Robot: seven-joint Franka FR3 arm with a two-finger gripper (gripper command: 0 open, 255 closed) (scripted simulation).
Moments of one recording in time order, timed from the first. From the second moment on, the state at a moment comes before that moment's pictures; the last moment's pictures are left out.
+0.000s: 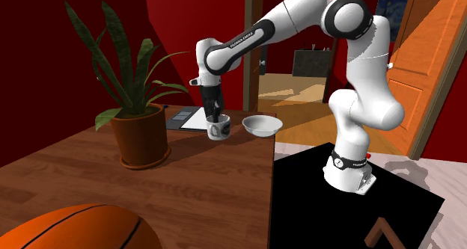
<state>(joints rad) -0.14 0.21 -0.61 -1.94 0.15 2.03 -0.77</state>
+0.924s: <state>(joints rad) -0.13 0.14 -0.63 -1.82 0.10 1.85 -0.73</state>
